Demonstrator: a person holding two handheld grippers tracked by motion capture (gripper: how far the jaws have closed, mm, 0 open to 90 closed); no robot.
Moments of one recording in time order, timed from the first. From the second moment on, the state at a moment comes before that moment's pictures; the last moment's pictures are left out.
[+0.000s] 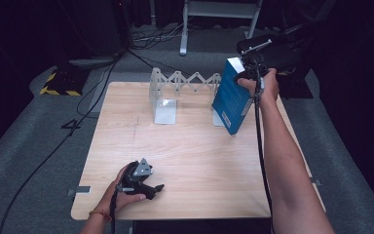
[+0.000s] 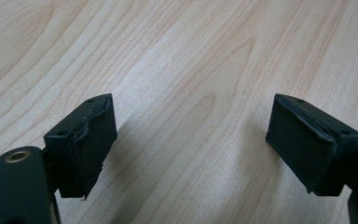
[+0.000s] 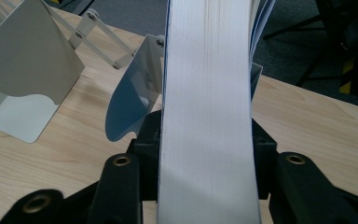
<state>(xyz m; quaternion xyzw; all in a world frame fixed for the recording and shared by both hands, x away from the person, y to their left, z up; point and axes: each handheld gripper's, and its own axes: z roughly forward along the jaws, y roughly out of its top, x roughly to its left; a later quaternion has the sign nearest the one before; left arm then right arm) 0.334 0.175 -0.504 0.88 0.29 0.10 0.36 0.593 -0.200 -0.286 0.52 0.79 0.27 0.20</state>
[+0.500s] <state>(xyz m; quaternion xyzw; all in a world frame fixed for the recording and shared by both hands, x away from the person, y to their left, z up) 0.334 0.175 -0.504 0.88 0.29 0.11 0.36 0.571 -0.218 -0.276 0.49 0.80 0.28 0.20</state>
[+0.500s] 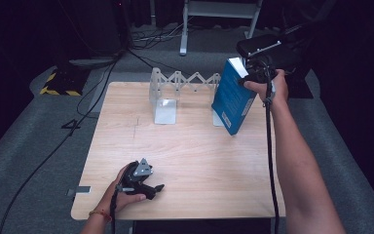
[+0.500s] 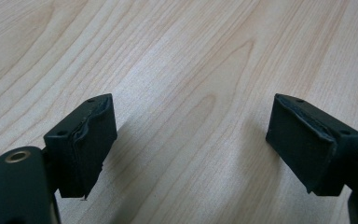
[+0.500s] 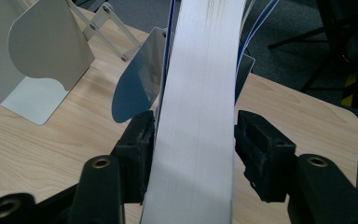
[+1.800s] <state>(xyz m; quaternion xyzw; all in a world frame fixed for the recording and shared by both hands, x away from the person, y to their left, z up) 0.334 0.174 -0.504 0.88 0.29 0.11 0.36 0.511 -0.256 -0.288 0.39 0.84 0.30 0.23</state>
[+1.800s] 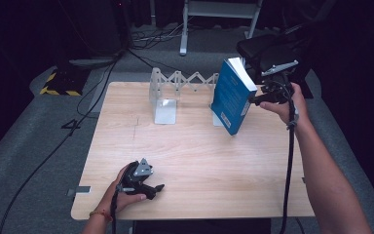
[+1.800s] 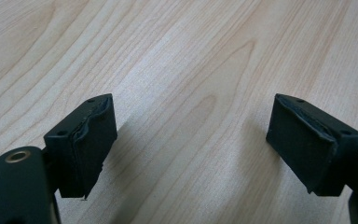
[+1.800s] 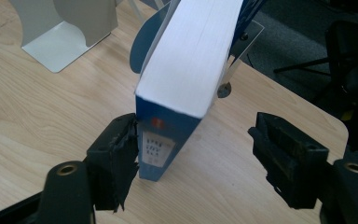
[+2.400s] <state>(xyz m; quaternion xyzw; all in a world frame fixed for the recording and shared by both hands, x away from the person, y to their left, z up) 0.334 0.174 -0.504 0.88 0.29 0.11 0.36 0.479 -0.263 -0.316 0.32 0.87 0.28 0.25</state>
